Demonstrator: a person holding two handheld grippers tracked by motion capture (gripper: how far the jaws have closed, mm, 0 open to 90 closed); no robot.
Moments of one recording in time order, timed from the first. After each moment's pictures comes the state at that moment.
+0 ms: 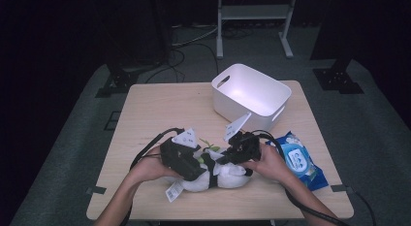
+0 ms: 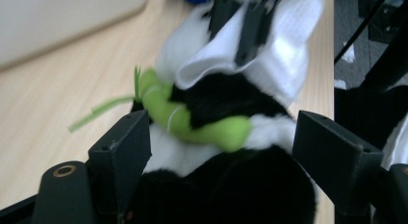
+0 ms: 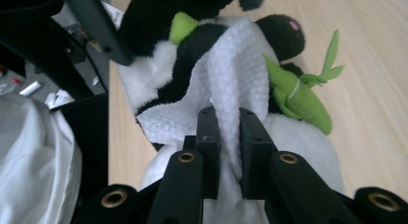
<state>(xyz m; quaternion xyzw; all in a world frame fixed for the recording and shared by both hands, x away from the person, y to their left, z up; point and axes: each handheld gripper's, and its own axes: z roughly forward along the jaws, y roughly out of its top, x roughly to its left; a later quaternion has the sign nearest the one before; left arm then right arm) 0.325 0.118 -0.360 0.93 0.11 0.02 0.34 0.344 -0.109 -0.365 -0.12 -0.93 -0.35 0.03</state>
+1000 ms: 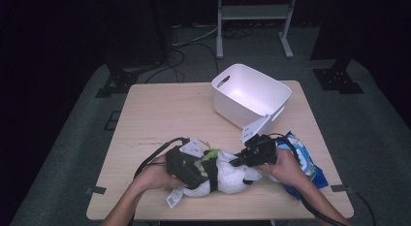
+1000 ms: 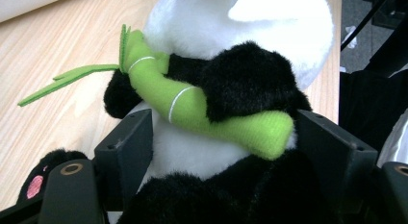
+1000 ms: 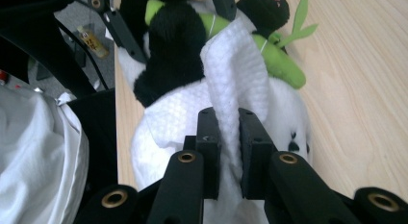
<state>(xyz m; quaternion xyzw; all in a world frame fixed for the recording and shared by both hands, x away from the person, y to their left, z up) 0.315 0.110 -0.381 0.94 0.11 0.03 0.33 0.335 -0.149 -0.366 -0.14 -0.92 -0.37 0.03</state>
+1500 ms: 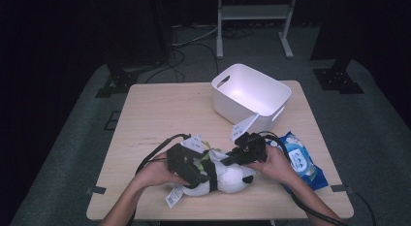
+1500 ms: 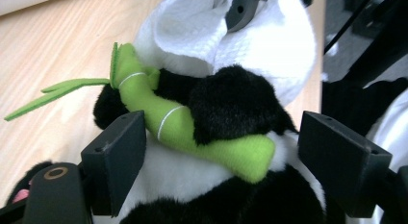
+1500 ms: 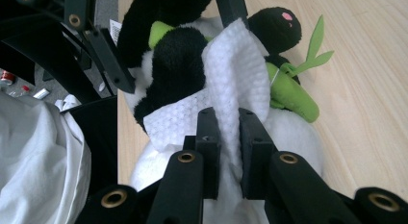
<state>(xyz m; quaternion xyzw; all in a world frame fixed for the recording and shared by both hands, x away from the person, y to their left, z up) 0.320 0.102 -0.373 0.94 0.12 0.00 0.33 0.341 -0.125 -0.365 -0.13 -0.92 -0.37 0.04</state>
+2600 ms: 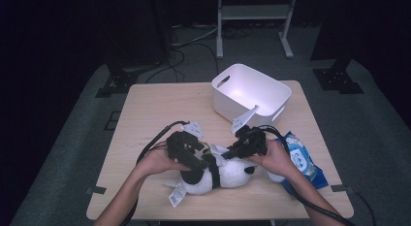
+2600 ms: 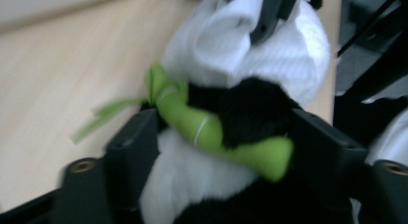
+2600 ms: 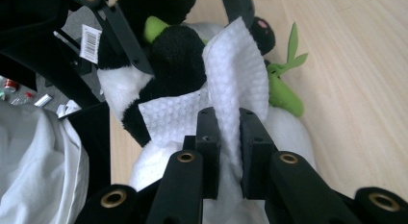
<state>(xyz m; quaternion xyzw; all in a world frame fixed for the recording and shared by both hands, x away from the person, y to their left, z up) 0.346 0.109 -0.360 0.93 0.16 -0.03 0.33 0.358 -0.128 -0.361 -0.15 -0.92 -0.36 0.05</state>
